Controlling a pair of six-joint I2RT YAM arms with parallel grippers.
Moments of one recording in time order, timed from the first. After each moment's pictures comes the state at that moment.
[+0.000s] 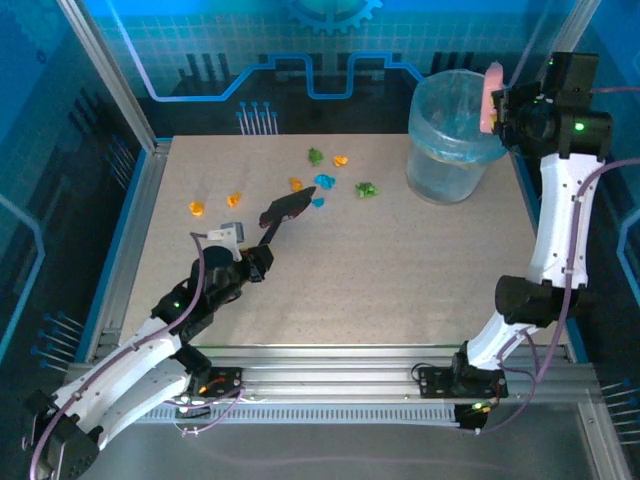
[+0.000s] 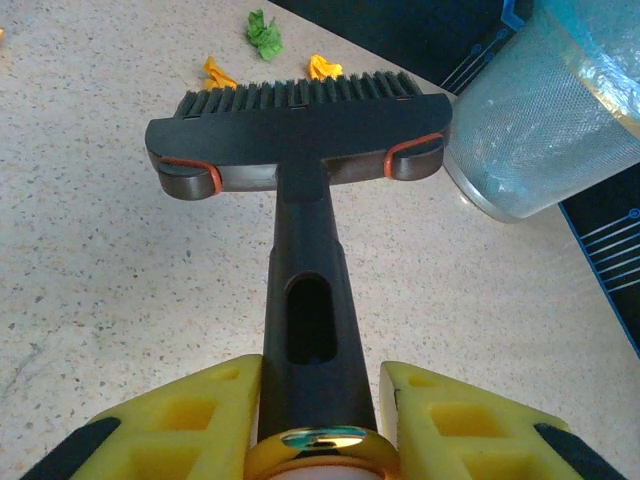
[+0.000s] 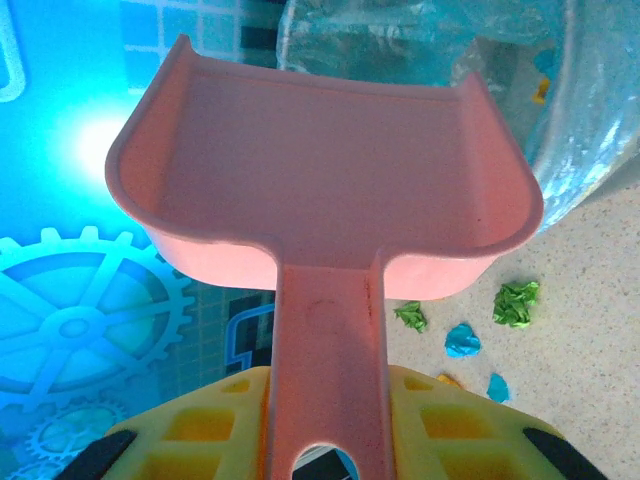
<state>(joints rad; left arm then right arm) -0.55 0.73 0.49 -0.17 -0.12 -0.69 -0.16 1.69 2.31 -1.19 -0.23 1.32</state>
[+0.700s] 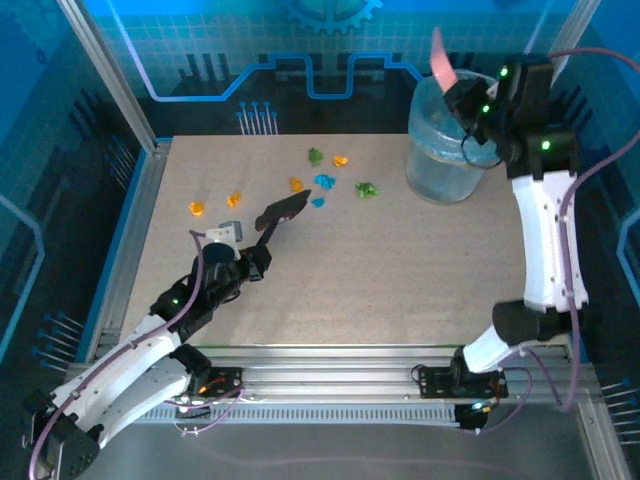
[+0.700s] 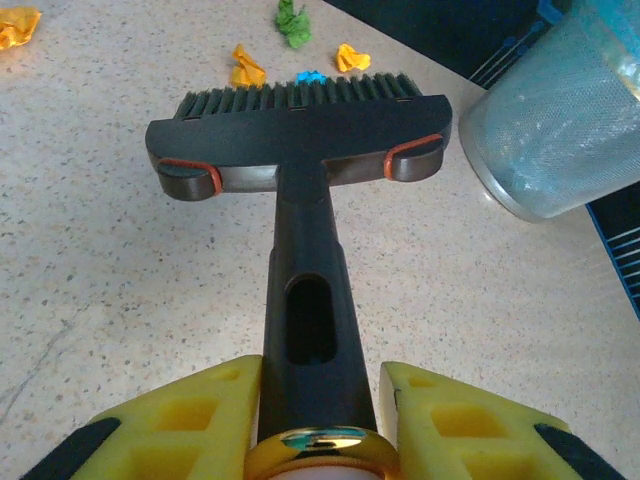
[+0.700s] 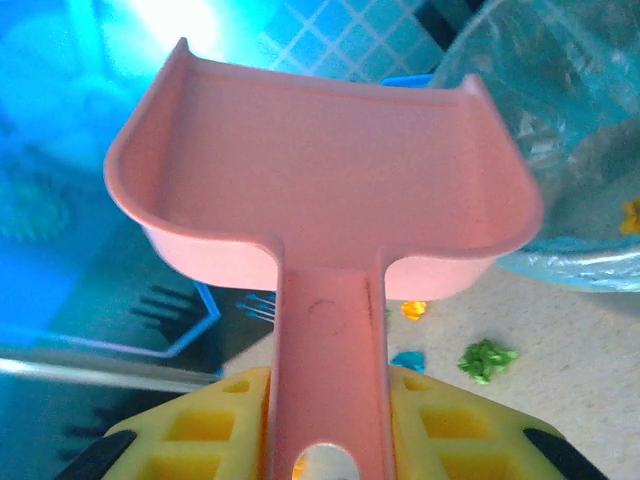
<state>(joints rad) -0.55 0.75 0.55 -0.28 -0.15 -0.73 0.15 1.53 2.11 -0.98 -0.03 0.79</state>
